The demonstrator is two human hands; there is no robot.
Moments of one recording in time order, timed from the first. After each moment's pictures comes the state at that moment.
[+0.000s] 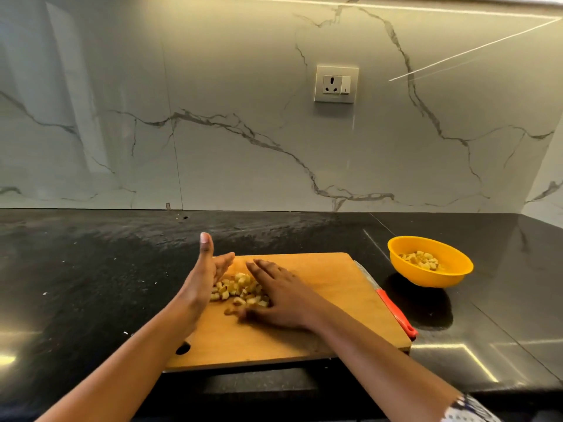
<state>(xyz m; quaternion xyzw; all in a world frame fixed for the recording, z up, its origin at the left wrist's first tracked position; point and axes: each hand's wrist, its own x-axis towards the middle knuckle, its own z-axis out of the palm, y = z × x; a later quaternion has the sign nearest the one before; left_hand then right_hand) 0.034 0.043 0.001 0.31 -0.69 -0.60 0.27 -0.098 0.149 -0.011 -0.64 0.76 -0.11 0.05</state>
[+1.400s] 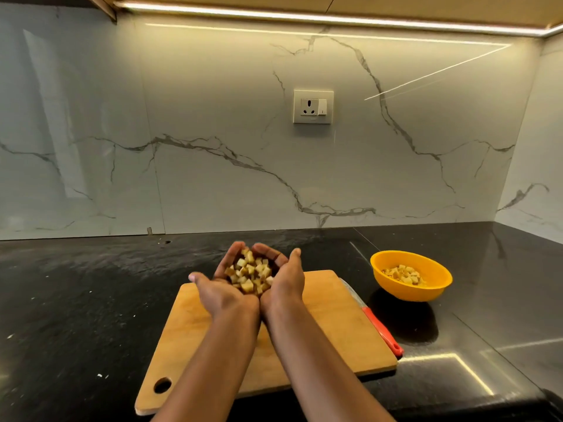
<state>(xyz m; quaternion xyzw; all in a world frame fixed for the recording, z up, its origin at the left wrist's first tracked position) -0.037 0.101 0.040 0.21 -0.16 -0.84 0.48 -0.083 0.122 0.039 -0.04 0.39 -0.85 0.37</state>
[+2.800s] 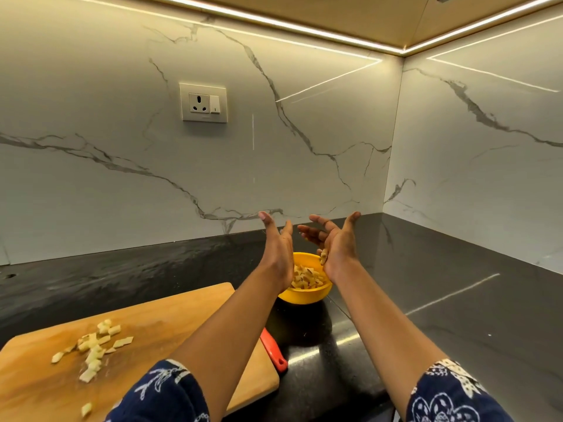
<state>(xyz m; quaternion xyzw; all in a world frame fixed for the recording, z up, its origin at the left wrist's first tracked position) -0.253 0.210 0.053 0.07 -0.57 -0.81 0.11 -0.324 0.296 0.047 -0.14 0.54 -0.82 0.12</state>
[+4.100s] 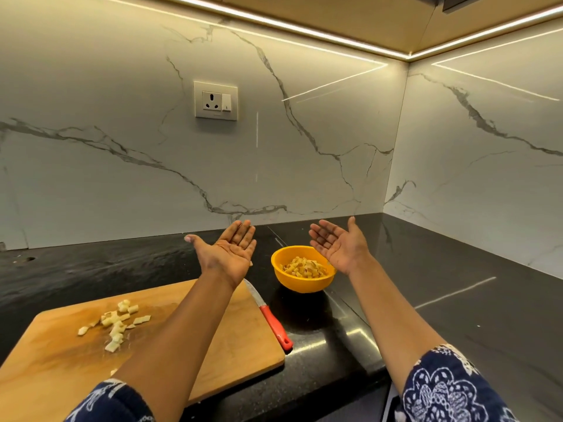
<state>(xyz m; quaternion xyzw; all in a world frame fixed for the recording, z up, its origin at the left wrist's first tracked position) -0.195 0.135 0.038 0.05 -0.23 -0.94 0.25 -0.325 0.312 0.050 -0.06 0.42 -0.88 0.22</state>
